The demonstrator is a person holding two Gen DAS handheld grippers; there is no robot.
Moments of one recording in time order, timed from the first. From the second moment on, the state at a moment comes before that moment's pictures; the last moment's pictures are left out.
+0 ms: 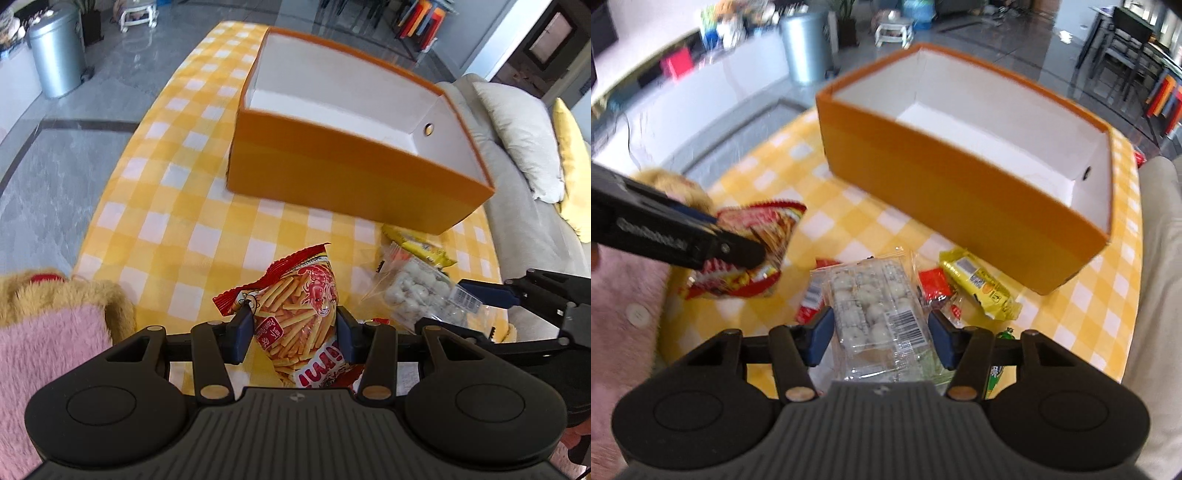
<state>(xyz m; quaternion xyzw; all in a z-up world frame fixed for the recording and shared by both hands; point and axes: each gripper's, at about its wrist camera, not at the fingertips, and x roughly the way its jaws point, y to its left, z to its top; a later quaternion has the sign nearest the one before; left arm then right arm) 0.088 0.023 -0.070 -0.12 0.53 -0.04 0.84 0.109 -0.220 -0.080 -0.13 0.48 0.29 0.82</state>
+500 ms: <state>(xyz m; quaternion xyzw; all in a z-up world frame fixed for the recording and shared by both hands) 0.124 -0.004 -0.004 -0.02 0.46 -0.09 0.89 0.110 -0.272 -0.010 0.04 0.42 0.20 0.88</state>
